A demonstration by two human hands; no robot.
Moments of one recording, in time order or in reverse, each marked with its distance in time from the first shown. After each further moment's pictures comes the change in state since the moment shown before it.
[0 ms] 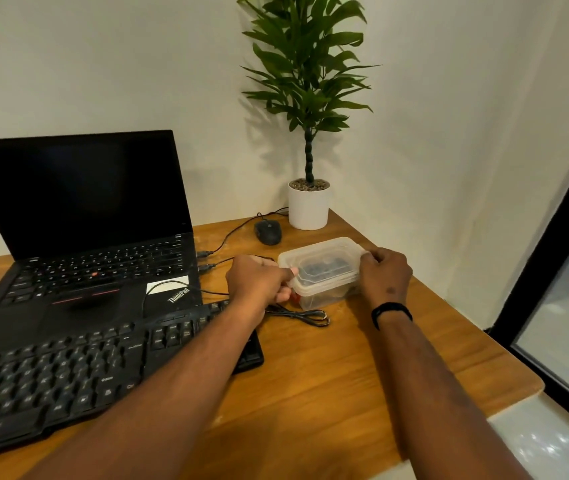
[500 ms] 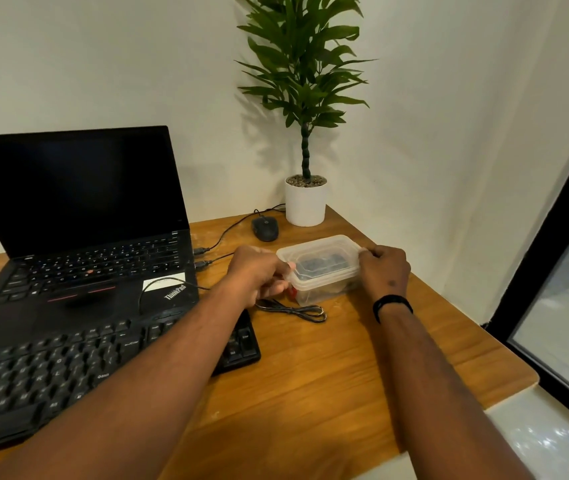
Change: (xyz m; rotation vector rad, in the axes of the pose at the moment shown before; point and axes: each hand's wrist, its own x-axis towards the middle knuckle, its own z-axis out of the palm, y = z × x) left_hand 0.014 0.014 -0.004 0.058 -0.213 -0.130; right_hand 0.005 0.002 -0.005 0.016 -0.045 0.030
